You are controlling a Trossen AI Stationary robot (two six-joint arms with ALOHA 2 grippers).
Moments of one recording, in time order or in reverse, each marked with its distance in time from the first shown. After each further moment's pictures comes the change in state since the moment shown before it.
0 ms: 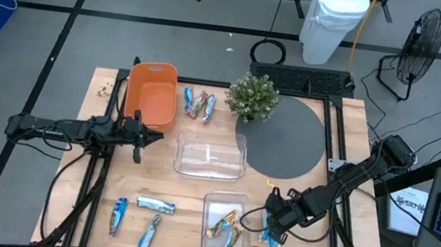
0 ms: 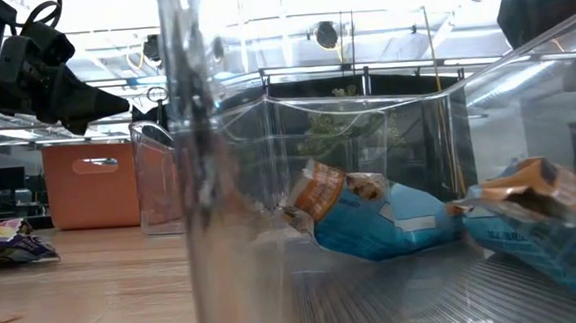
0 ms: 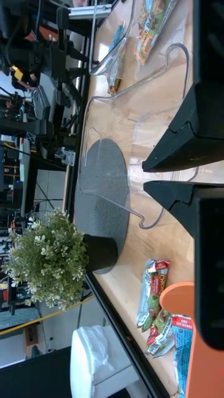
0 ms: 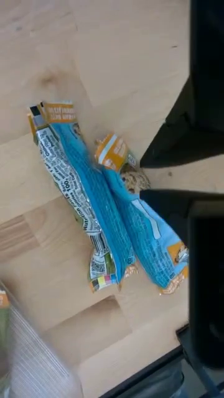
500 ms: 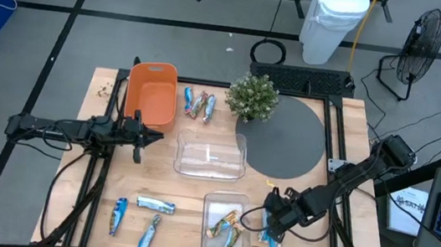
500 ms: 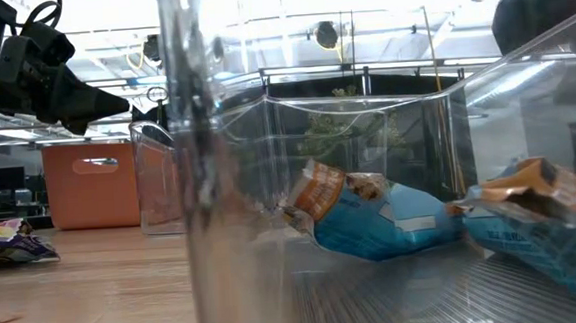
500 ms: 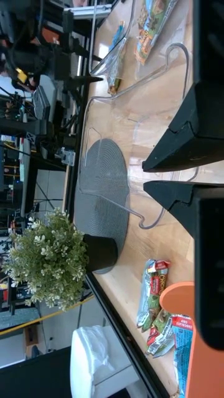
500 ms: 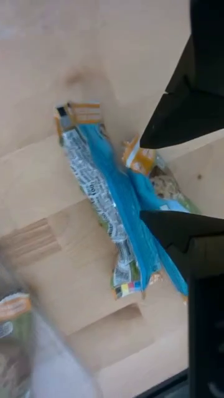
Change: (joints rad) left arm 0.000 0.000 0.000 0.000 0.000 0.000; right arm 0.000 -0.001 -0.073 0.128 0.053 -0.013
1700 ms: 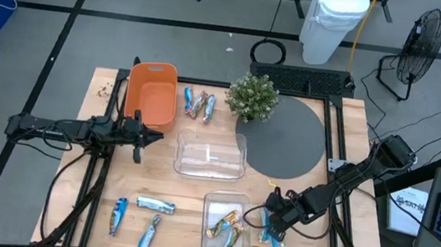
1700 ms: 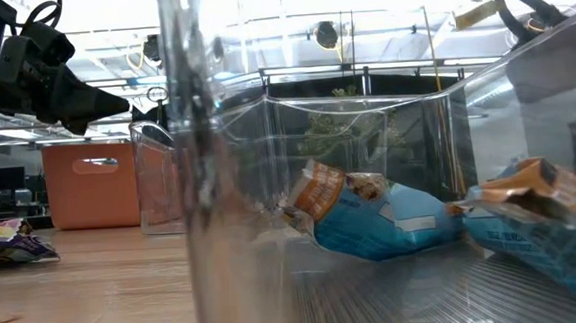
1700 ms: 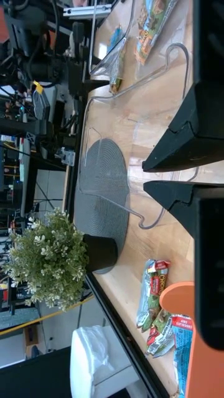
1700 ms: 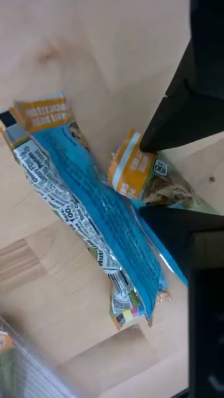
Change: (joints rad) left arm 0.000 0.000 0.000 0.000 0.000 0.000; right arm -0.002 0.000 -0.141 0.197 -0.032 0.054
